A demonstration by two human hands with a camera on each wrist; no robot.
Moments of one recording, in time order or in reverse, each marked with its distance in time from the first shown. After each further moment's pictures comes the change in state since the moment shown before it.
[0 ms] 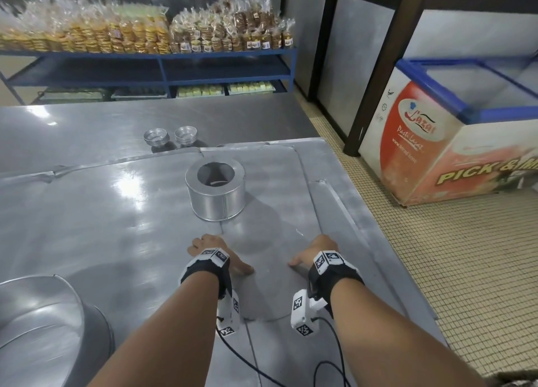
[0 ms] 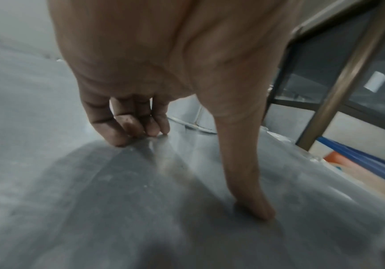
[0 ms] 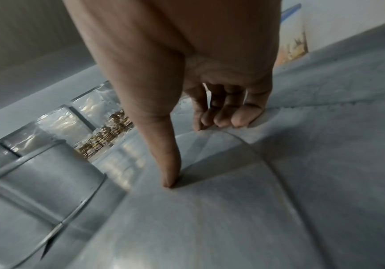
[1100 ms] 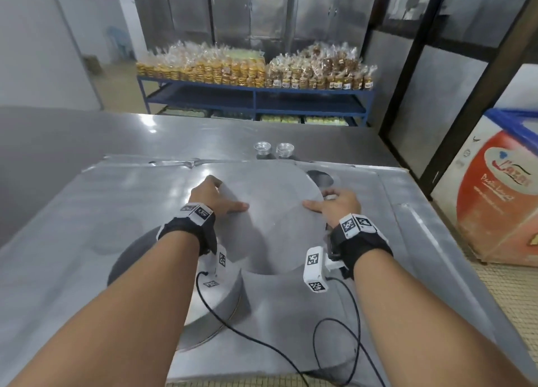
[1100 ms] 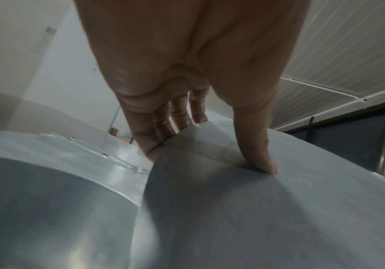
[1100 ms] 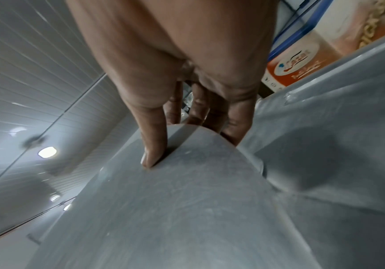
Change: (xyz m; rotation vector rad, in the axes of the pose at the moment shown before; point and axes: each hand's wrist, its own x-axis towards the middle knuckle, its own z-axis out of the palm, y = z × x) left_hand -0.056 -0.256 -0.144 -0.669 0.400 0.143; right_hand -0.172 -0.123 0.048 0.586 0.060 -0.563
